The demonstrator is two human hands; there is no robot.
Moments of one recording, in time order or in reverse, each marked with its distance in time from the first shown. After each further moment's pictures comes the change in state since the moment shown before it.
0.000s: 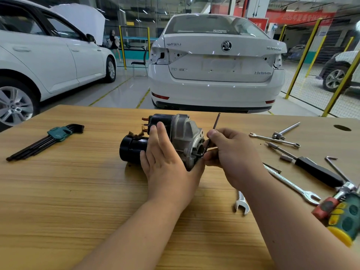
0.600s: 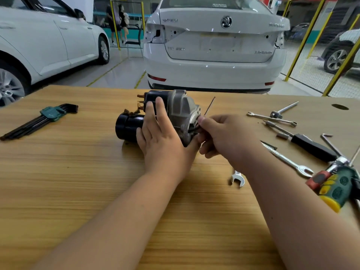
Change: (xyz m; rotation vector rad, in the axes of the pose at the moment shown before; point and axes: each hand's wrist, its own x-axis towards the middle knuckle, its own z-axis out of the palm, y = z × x) left_hand 0.002 0.001 -0.003 0.079 -0.070 -0.050; right_hand -0.018 -0.003 -0.005 -0.276 -0.177 -0.007
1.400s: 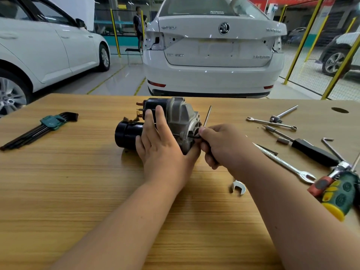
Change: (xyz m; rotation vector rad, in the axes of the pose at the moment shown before) left_hand -0.001 0.003 -0.002 0.003 0.002 -0.002; right_hand 0.003 0.002 0.003 -0.121 -0.025 0.081
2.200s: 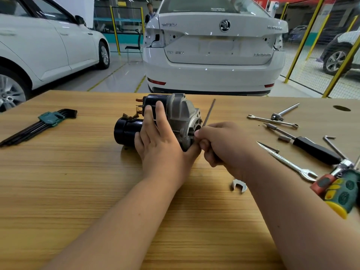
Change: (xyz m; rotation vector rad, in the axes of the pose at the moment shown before) left_hand 0.001 -0.001 -0.002 0.038 -0.025 0.007; right_hand -0.003 -0.001 -0.001 0.163 -0.075 0.062
